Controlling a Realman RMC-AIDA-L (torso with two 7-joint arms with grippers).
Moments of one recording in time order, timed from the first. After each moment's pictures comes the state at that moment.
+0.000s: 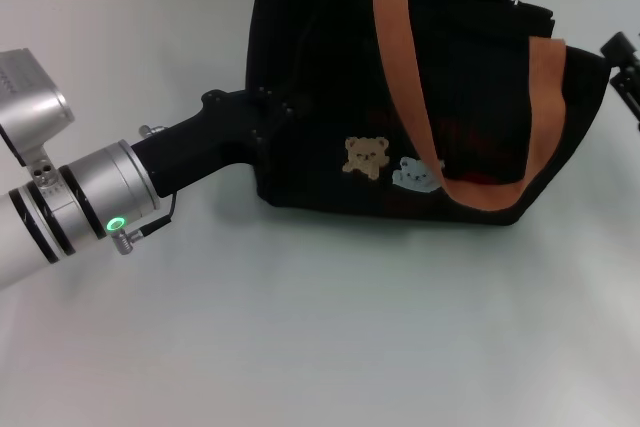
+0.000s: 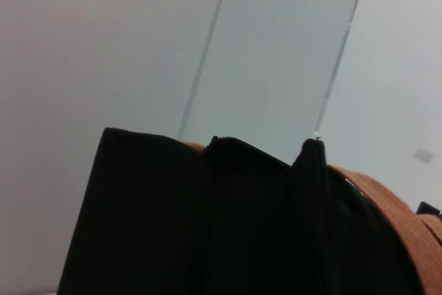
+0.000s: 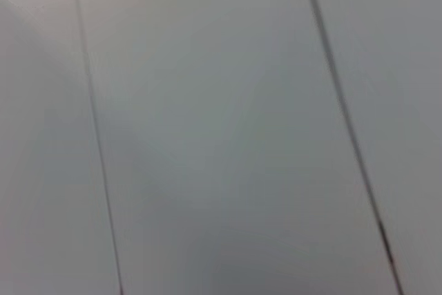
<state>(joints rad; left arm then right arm) -0.61 -2.08 0.62 0.11 1.62 1.39 -0.94 0.39 2.08 -0.11 -0.12 -1.68 -1.62 0.70</state>
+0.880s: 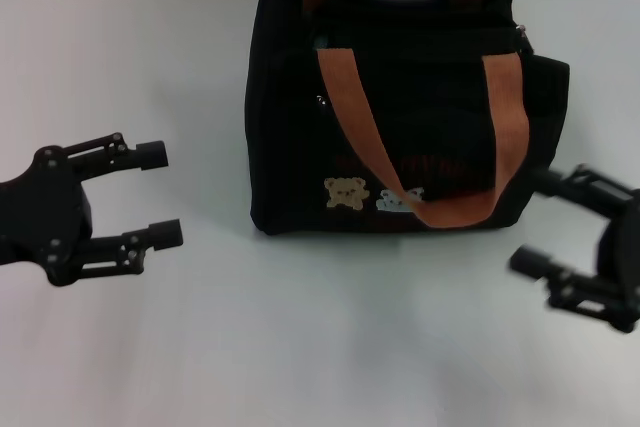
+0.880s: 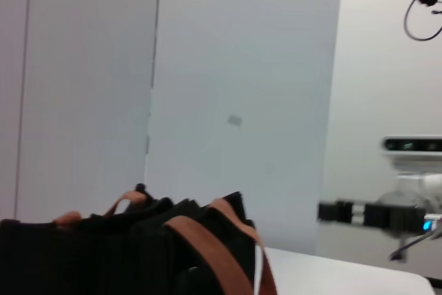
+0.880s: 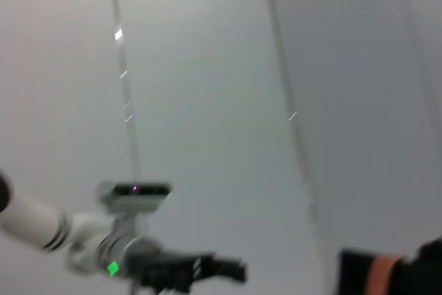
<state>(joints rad) -0.34 -1.96 0.67 0.62 1.81 1.95 -1.10 0.35 2.08 -0.45 -0.40 -1.96 -1.99 0.88</state>
